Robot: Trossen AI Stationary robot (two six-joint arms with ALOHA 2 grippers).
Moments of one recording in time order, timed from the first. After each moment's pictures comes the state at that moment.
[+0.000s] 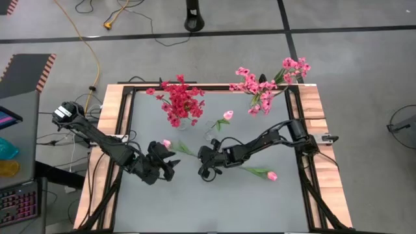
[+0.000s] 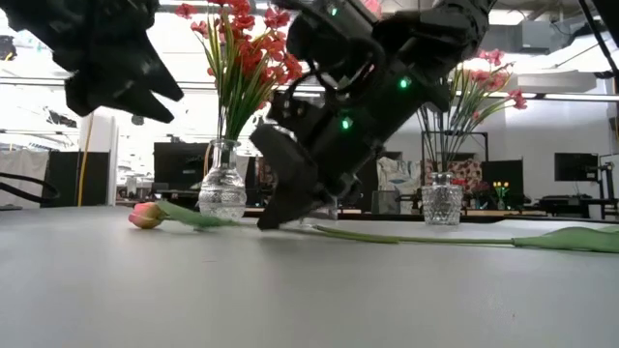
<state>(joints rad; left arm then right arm) -0.56 1.24 0.68 -0.36 -0.75 -1.08 0.20 2.11 1.23 0.10 0.38 0.45</state>
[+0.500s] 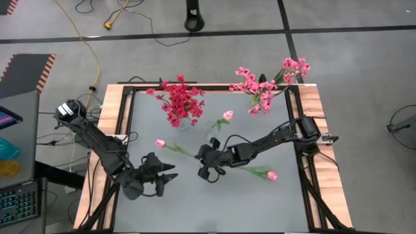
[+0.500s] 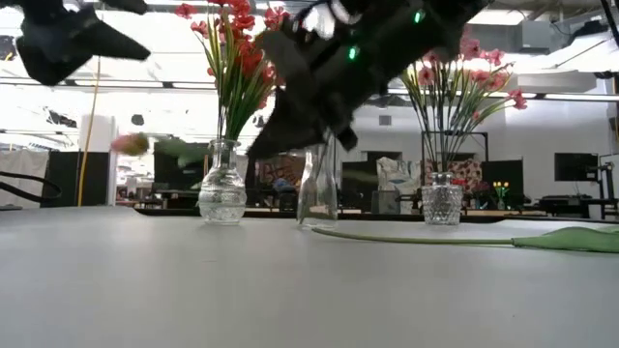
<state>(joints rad) -0.79 1.24 0.68 -0.15 -0.90 -1.09 0.23 1.98 1.23 0.11 0.38 0.43</state>
